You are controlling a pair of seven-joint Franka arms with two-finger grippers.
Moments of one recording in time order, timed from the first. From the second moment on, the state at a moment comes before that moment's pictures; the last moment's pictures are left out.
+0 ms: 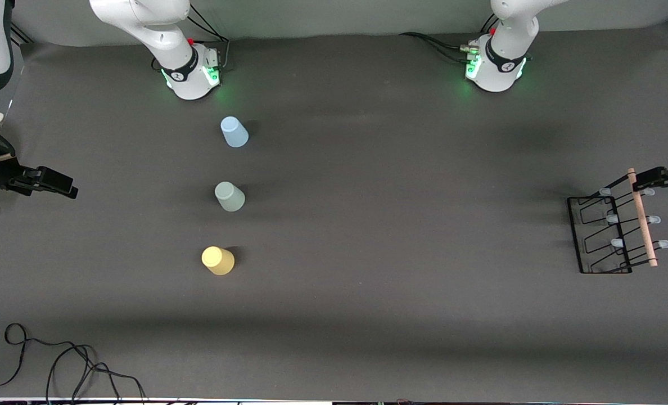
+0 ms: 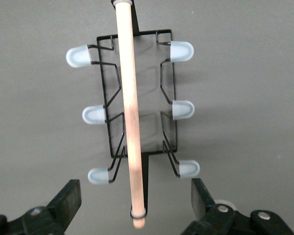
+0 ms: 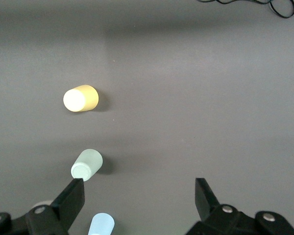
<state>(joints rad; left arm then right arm) 0.37 0.16 0.01 -1.97 0.03 2.07 0.46 -0.01 0.11 -0.03 -1.53 0.00 1.61 0.07</state>
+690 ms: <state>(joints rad) 0.37 0.22 0.01 -1.98 0.03 2.14 0.46 -0.01 0.11 -0.03 -1.53 0.00 1.61 0.07</state>
